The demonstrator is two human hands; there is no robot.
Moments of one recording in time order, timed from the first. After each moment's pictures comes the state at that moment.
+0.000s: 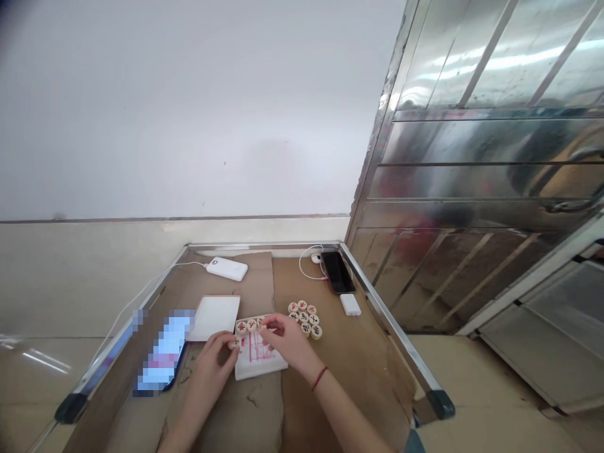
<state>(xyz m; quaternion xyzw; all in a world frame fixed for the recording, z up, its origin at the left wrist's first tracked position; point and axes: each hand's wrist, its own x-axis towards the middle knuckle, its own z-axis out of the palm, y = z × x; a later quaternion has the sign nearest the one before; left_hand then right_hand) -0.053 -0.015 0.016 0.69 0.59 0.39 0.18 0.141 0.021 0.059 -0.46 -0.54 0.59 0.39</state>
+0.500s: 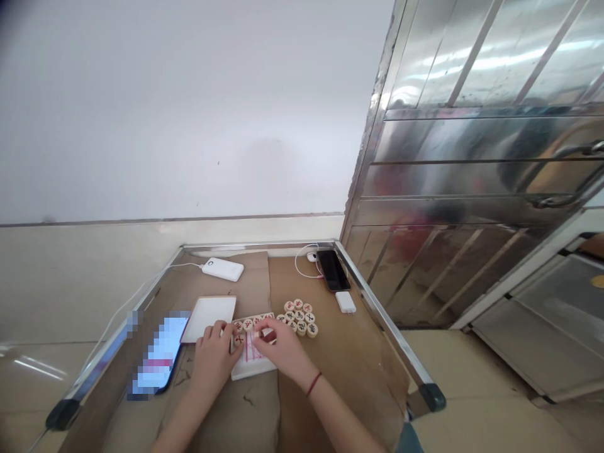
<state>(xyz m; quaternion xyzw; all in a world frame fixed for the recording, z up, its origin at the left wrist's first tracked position) -0.033 0.000 0.042 0.72 0.68 0.09 -0.01 0.140 0.010 0.062 -0.49 -0.63 0.48 0.38</state>
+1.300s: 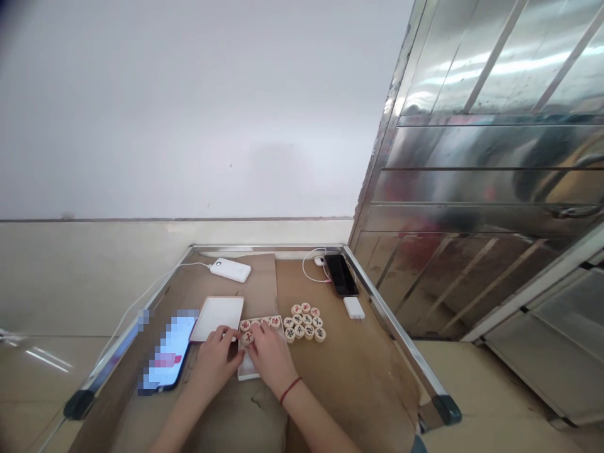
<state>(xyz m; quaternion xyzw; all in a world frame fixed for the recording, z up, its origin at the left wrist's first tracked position) -0.053 -0.004 0.045 0.73 0.66 0.12 0.09 0.096 0.013 0.037 -0.54 -0.79 0.18 0.22</state>
